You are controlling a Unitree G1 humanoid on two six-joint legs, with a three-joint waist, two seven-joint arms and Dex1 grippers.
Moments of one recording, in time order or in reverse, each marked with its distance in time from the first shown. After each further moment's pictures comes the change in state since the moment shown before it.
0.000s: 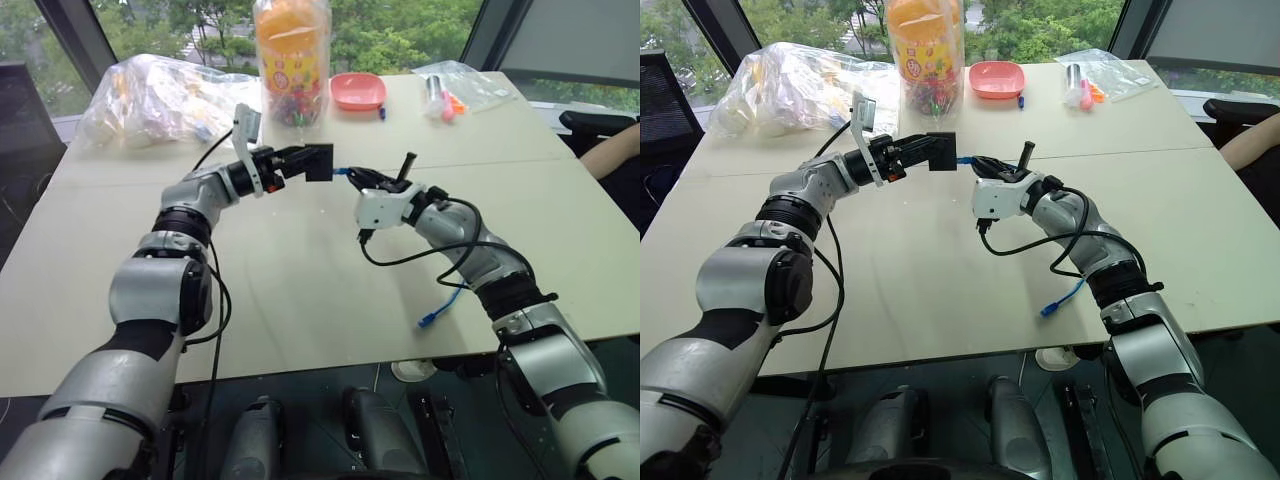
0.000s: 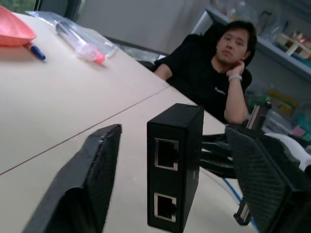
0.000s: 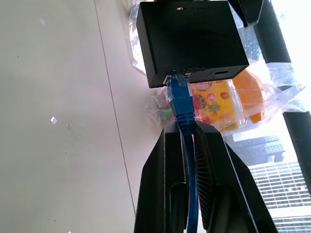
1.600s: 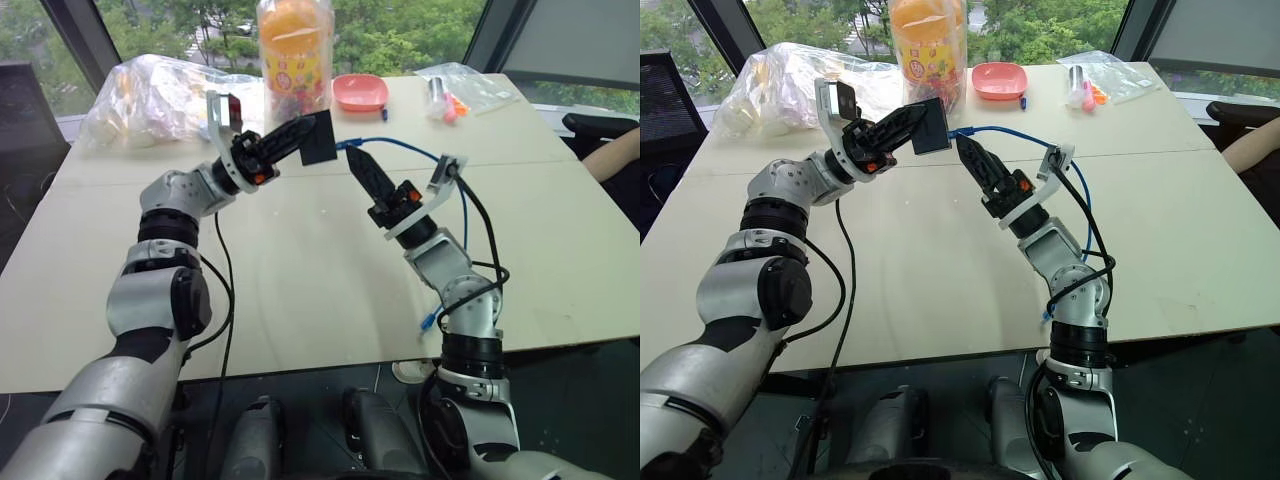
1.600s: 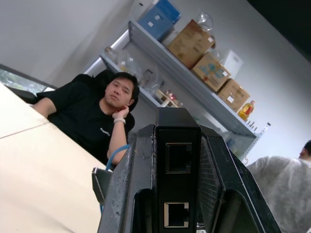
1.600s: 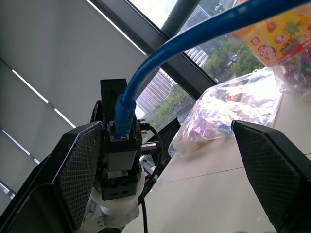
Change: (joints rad) left arm 0.092 0.000 0.180 -0.268 -0.181 0.498 -0.255; right arm 0.284 0.497 -0.537 -0.602 1.504 1.125 0.125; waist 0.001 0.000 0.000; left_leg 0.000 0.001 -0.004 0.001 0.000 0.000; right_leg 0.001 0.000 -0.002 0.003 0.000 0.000
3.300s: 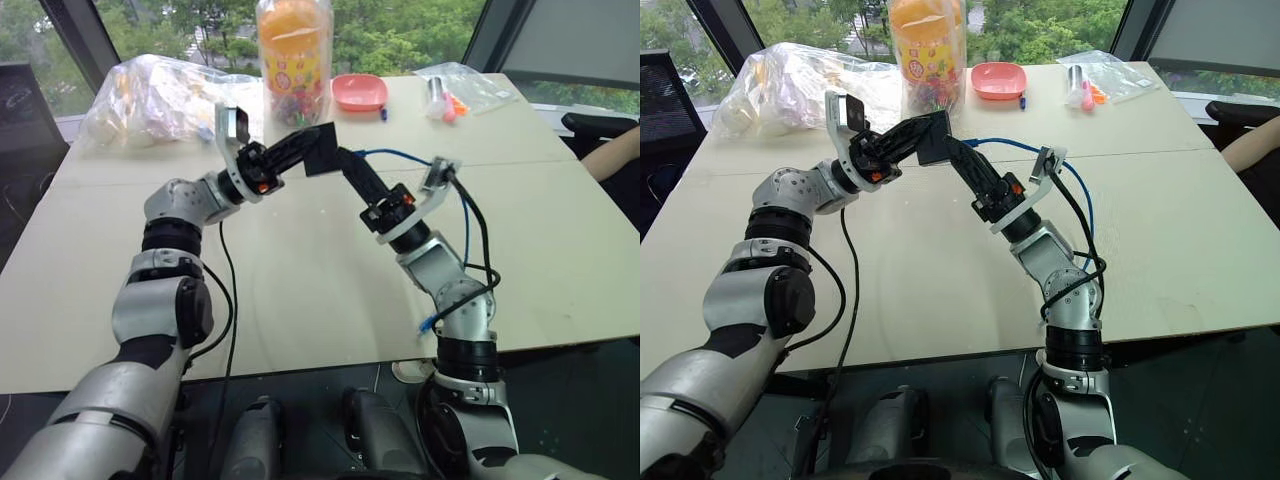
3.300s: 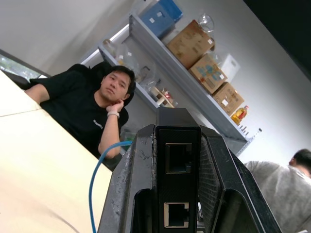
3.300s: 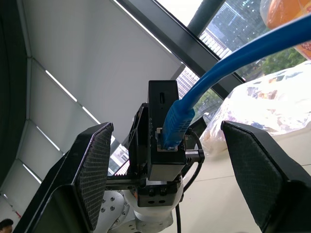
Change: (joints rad) left arm 0.033 -0.012 -0.023 -0.047 -0.042 0.063 0.034; right arm 0.019 0.012 0.051 -0.005 0.056 -0.029 0.062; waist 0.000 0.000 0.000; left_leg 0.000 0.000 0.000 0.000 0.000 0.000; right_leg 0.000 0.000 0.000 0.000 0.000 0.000
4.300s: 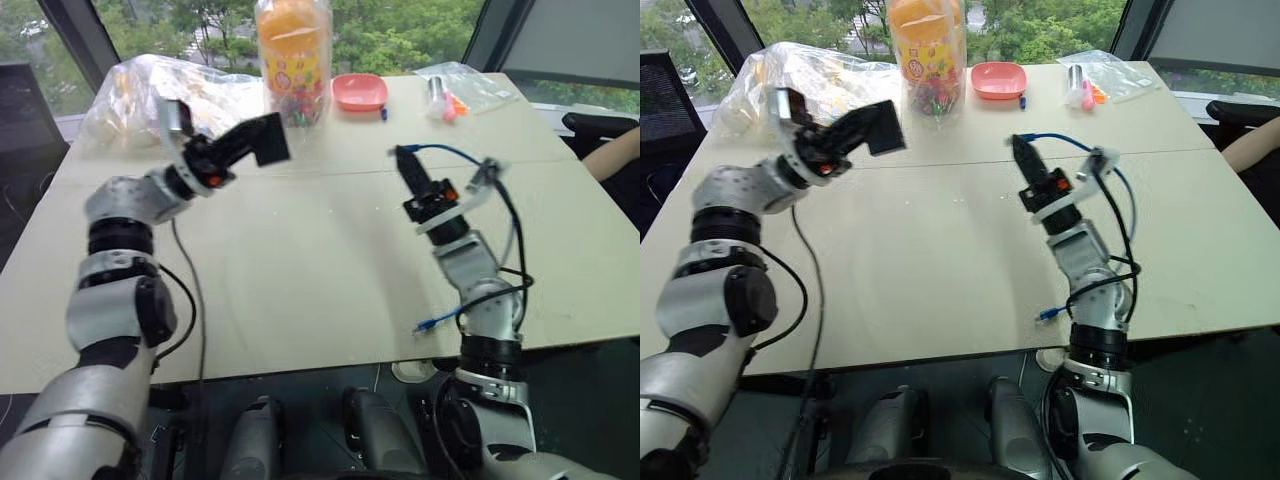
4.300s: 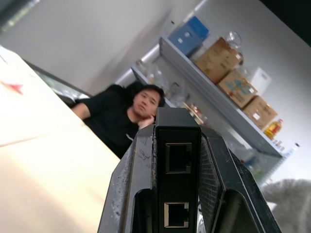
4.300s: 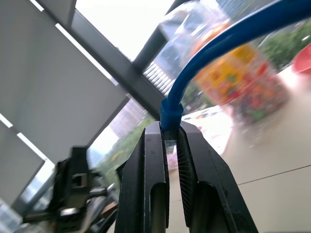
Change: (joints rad) left arm 0.038 0.191 0.039 -0.007 -0.019 0.033 0.011; right arm 0.002 -0.084 -0.136 0.049 -0.067 -0.116 -0.063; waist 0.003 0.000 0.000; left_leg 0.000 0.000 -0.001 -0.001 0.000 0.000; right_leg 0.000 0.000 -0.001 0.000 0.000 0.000
